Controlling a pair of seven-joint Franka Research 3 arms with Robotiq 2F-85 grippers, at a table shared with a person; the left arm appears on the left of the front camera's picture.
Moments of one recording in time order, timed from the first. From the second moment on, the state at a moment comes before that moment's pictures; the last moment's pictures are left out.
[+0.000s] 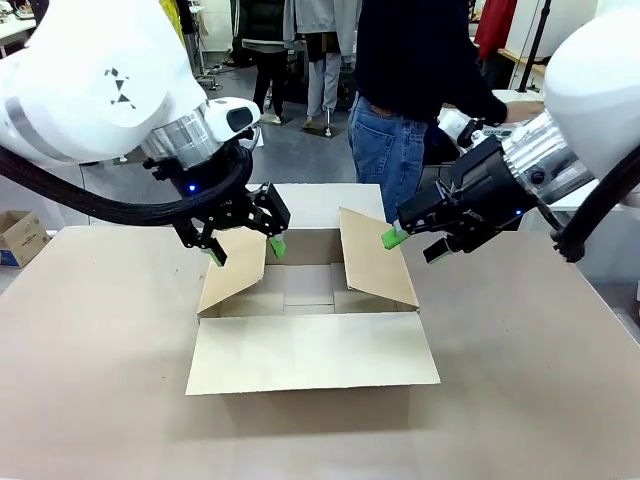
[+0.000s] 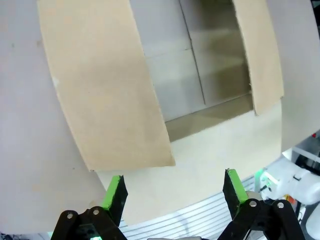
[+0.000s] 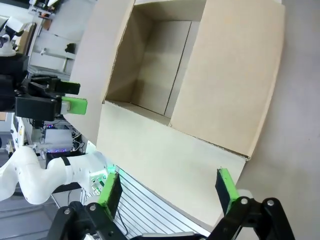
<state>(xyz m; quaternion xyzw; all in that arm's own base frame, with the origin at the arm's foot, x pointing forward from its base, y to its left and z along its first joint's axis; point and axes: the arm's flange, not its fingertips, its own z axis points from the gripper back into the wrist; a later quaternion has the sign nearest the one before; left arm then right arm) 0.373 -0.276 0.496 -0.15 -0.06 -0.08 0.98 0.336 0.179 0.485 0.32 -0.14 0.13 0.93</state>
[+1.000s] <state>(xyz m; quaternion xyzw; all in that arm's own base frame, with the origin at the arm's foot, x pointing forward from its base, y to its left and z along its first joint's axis) 0.467 -0.328 0.446 0.05 -0.07 0.02 1.00 0.335 0.180 0.484 0.32 -0.14 0.13 0.93</state>
